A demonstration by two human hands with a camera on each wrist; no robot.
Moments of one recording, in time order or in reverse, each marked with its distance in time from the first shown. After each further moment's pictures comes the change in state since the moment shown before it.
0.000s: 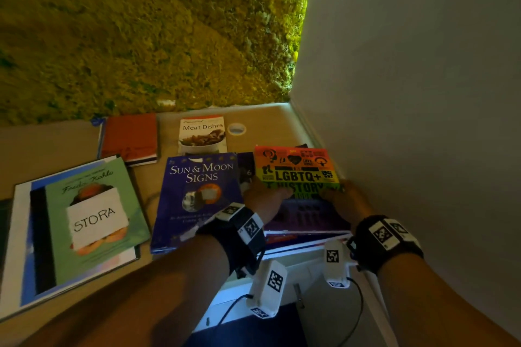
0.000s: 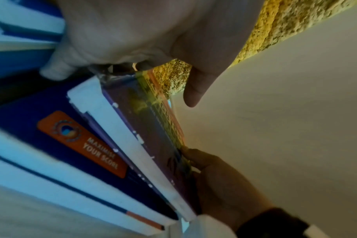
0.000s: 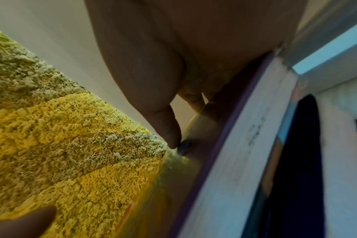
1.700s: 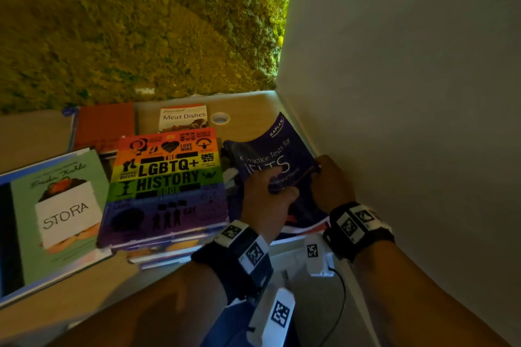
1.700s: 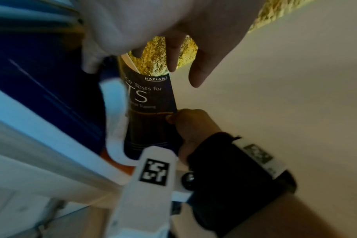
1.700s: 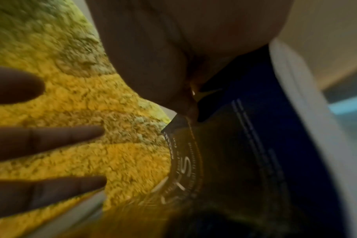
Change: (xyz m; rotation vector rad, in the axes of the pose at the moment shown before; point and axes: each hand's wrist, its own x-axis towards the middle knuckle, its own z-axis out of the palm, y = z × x) left_hand -0.072 0.017 0.040 -0.203 0.057 0.291; right_hand -0.014 -0.014 -0.002 -0.407 0.161 -0.167
